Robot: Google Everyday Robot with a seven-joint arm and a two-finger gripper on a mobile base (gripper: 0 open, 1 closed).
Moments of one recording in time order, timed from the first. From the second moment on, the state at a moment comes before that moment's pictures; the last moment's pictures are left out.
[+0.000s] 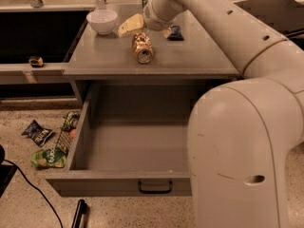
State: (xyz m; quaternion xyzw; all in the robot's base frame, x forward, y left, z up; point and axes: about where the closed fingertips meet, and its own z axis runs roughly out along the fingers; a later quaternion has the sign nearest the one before) arm 0.806 0.020 0.894 -0.18 0.92 0.18 0.31
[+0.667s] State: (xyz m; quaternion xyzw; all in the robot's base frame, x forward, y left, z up) arm 0.802 0.044 0.855 -0.13 0.94 0.18 0.25
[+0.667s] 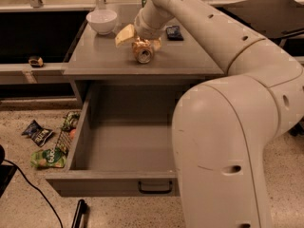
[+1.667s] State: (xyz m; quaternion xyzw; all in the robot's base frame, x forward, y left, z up) arm 0.791 0.032 0.857 -0.09 0.95 0.19 0.25
